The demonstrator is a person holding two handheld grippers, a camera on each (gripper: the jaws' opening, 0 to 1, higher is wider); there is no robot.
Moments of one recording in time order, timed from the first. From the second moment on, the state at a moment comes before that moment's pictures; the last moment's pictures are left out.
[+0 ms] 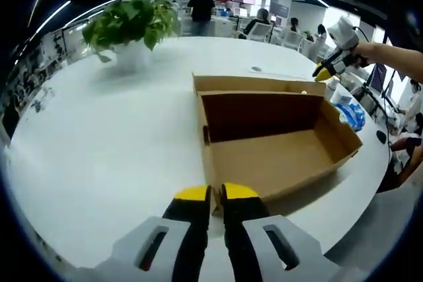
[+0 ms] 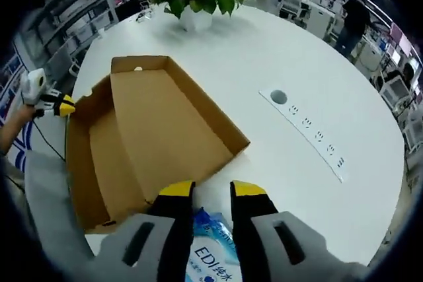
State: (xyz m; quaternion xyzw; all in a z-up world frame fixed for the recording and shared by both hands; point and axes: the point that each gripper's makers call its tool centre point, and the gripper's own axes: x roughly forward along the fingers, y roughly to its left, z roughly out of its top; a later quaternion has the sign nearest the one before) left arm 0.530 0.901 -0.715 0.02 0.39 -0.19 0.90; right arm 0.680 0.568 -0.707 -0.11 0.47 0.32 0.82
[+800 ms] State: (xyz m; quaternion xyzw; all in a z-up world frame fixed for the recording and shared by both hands) left arm 0.534 0.905 -0.722 0.00 0.39 -0.18 0.90; right arm 0.701 0.577 -0.754 0.03 0.53 0.20 0.82
